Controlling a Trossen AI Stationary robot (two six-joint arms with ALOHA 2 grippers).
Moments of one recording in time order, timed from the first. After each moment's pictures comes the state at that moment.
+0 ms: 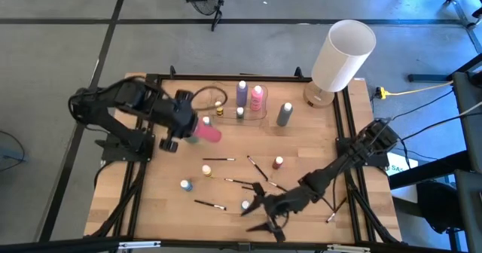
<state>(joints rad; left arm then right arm) -0.14 1.41 1.88 -1.57 -0.23 0.16 0.66 1.83 1.03 0.68 0.19 0.27</state>
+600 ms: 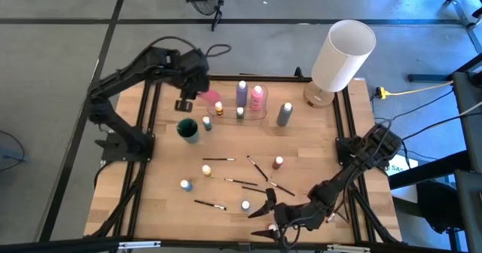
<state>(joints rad) 0.35 1.54 1.92 -1.53 -0.21 0.55 0.80 1.86 1.03 0.72 0.56 0.33</state>
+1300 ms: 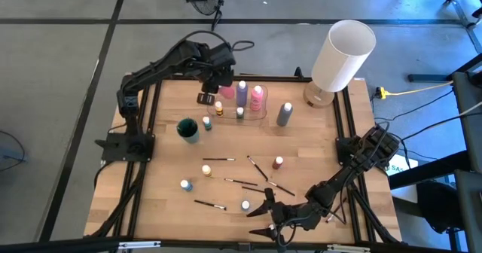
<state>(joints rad) 0.37 1.84 2.20 -1.57 -0.21 0.58 0.79 1.89 1.03 0.72 0.56 0.39</state>
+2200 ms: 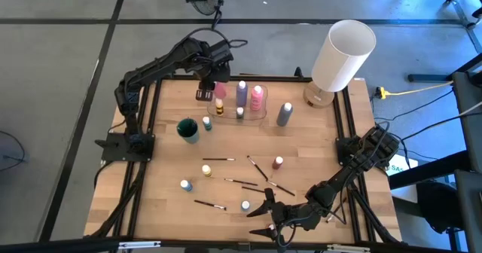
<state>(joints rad) 0.48 1.83 2.05 -1.53 -0.17 0.56 0.79 1.89 1.03 0.72 0.56 0.39</state>
